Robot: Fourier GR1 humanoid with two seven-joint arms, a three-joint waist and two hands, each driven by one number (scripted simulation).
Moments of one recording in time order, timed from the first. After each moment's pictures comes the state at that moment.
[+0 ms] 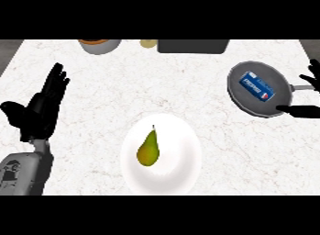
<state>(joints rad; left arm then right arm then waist) -0.25 0.18 0.10 -1.45 0.00 0.06 0.07 -0.71 -0.53 -0.47 -0.25 0.29 0.06 -0.71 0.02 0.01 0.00</state>
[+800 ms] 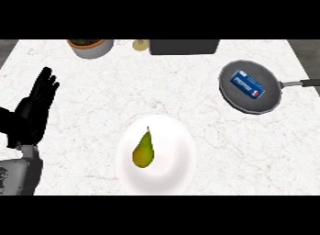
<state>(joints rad) -0.21 0.20 0.14 -1.49 0.01 0.04 0.10 -0.32 -0.69 -0.50 -0.54 0.11 0.46 -0.75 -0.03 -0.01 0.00</state>
